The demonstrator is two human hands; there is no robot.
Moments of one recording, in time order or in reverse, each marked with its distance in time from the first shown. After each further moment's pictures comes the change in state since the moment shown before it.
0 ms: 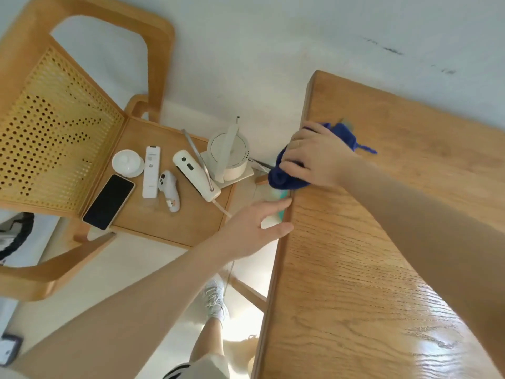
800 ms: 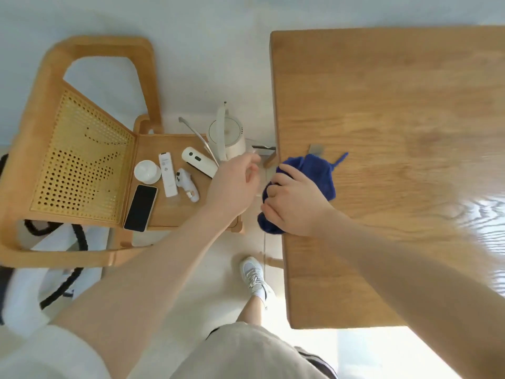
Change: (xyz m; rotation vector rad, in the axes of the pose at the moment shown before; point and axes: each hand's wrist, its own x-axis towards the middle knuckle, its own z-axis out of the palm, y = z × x) left_hand -0.063 0.011 0.013 0.452 0.350 0.020; right_hand -0.109 -0.190 0.033 0.052 0.301 0.215
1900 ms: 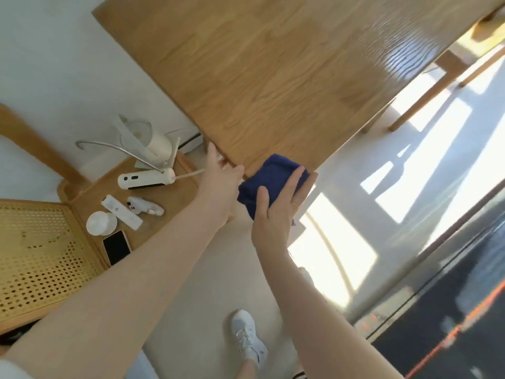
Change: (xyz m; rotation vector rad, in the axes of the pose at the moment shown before) left_hand -0.108 -0.004 0.059 -0.439 -0.519 -0.137; right_hand -0.079 -0.210 0.018 0.915 1.042 1.715
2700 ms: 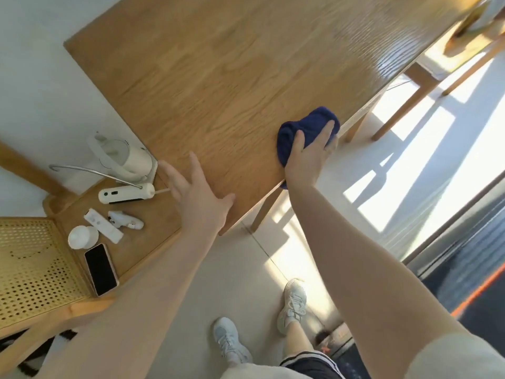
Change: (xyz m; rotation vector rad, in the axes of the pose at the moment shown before) left_hand -0.022 0.031 0.070 0.815 0.288 0.085; right_hand 0.178 -0.028 -0.087 -0.126 0.154 0.141
